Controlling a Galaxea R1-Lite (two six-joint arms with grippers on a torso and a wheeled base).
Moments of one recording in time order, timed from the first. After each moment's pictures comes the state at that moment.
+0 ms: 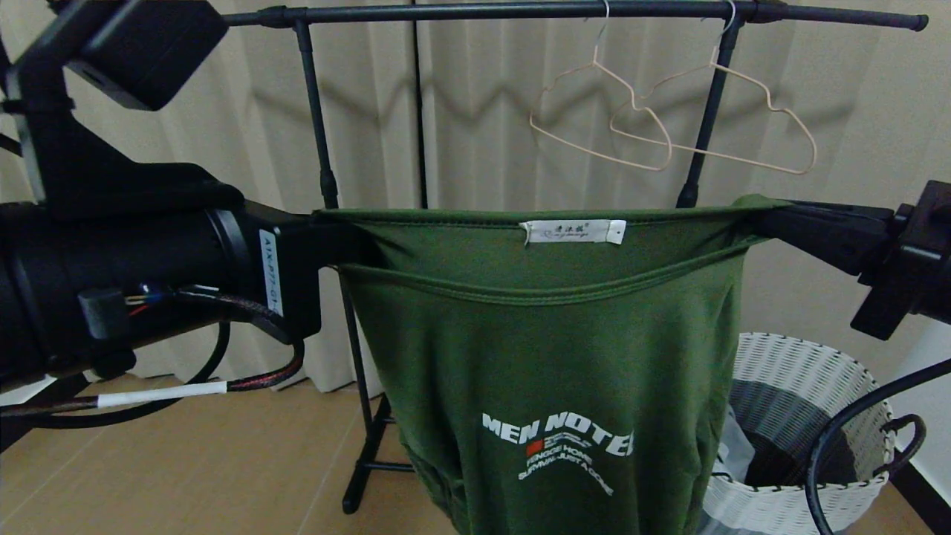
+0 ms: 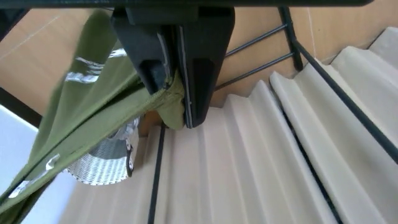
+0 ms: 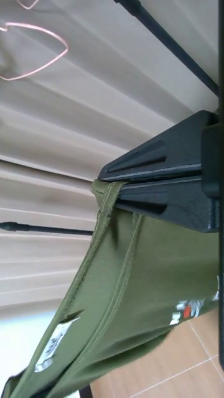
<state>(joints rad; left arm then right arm) -0.80 1.31 -1.09 -0.01 0.22 -0.02 0.50 1.21 -0.83 -0.34 0.13 -0.04</state>
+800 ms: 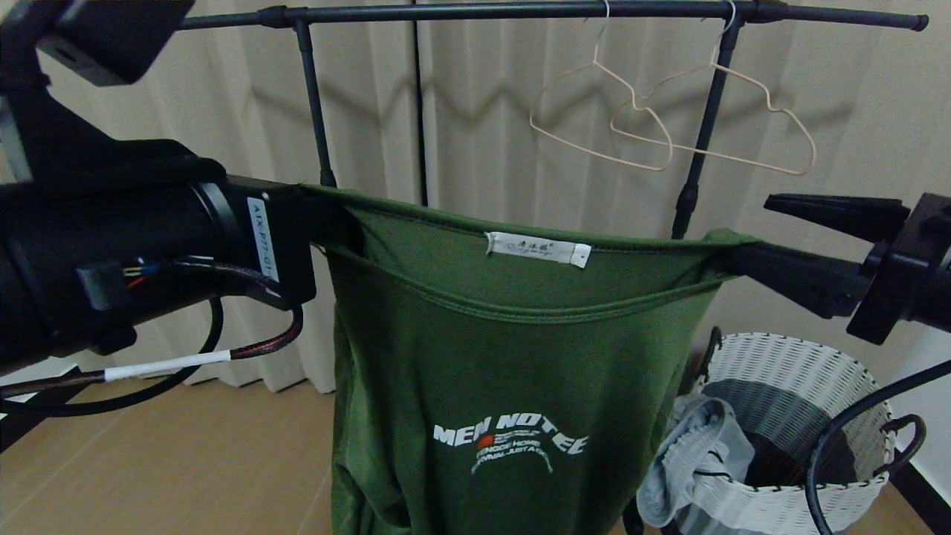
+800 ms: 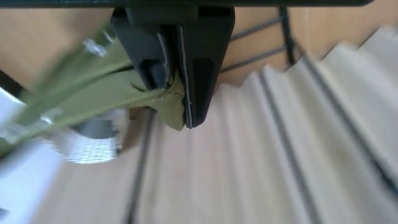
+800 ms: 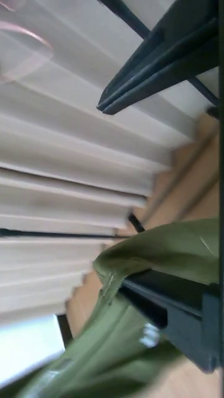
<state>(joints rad) -0.79 1.31 -1.07 -0.08 0.31 -0.04 0.47 1.20 -0.80 -0.33 0.14 -0.02</state>
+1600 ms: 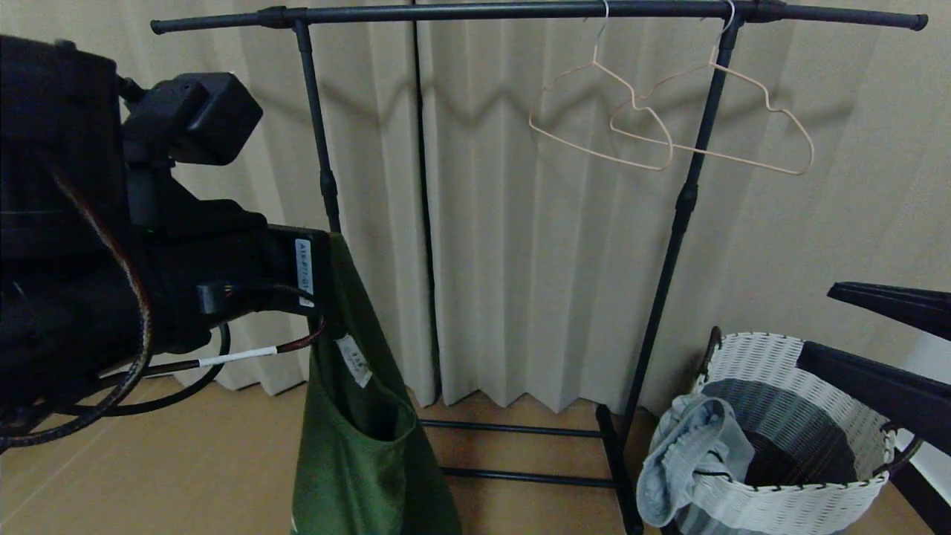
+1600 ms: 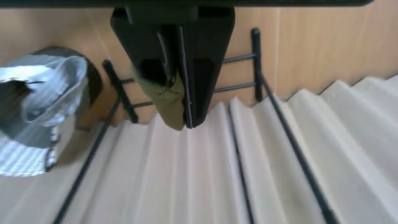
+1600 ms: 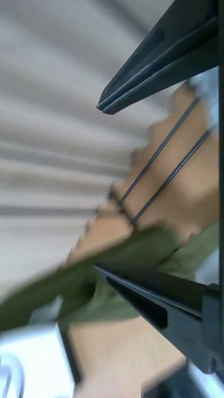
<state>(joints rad) -0.67 1.39 -1.04 -0.07 0.38 -0.08 0.39 0.98 -0.62 -0.23 0.28 0.03</state>
